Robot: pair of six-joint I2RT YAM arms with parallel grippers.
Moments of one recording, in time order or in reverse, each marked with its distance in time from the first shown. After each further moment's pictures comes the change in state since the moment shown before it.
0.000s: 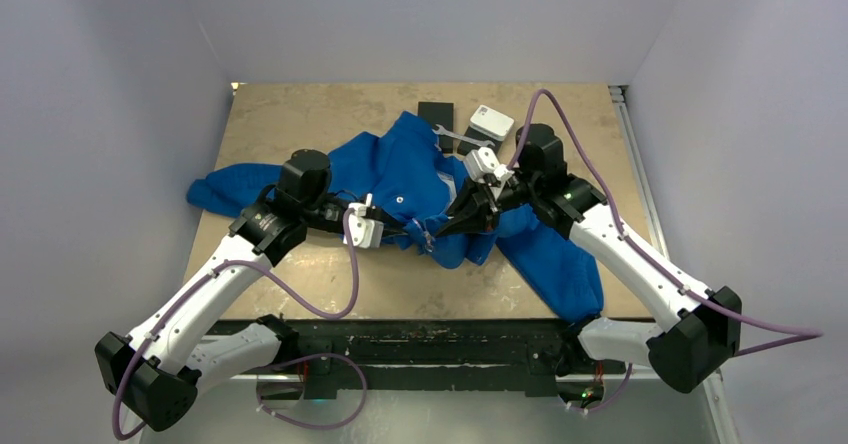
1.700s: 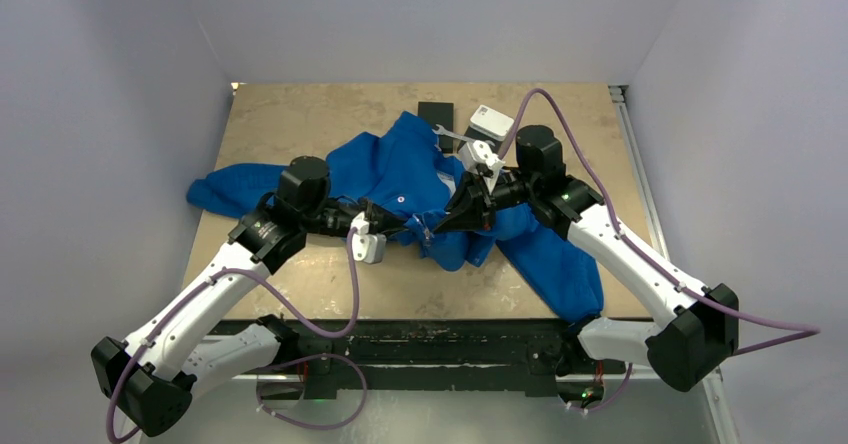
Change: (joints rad) left arm -0.032 -0.039 -0.040 0.056 -0.109 0.126; right arm -0.010 0.008 -0.029 0.056 0.077 0.150
